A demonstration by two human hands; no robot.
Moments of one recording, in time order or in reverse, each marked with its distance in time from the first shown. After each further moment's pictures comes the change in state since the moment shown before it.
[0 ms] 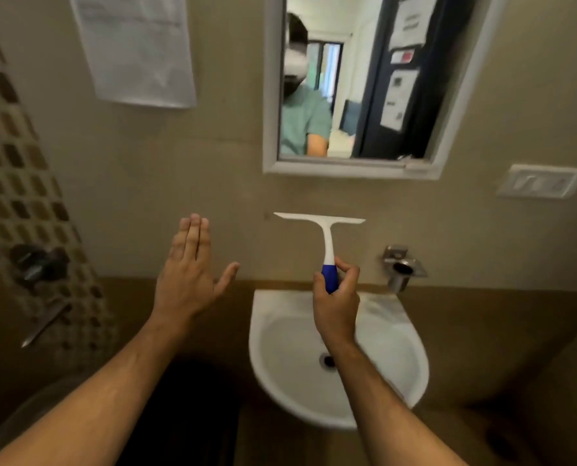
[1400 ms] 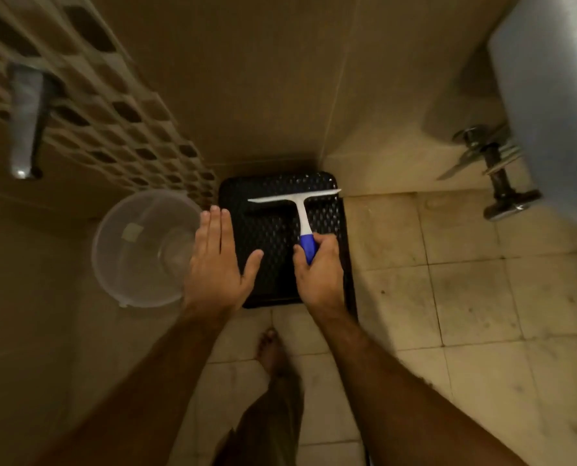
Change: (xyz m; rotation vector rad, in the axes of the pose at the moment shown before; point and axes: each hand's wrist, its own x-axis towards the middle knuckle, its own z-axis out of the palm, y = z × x) left_hand -0.292 -0.391 0.310 -0.056 -0.690 -0.140; right_hand -0.317 0.335 0.412 -0.538 -0.368 0.642
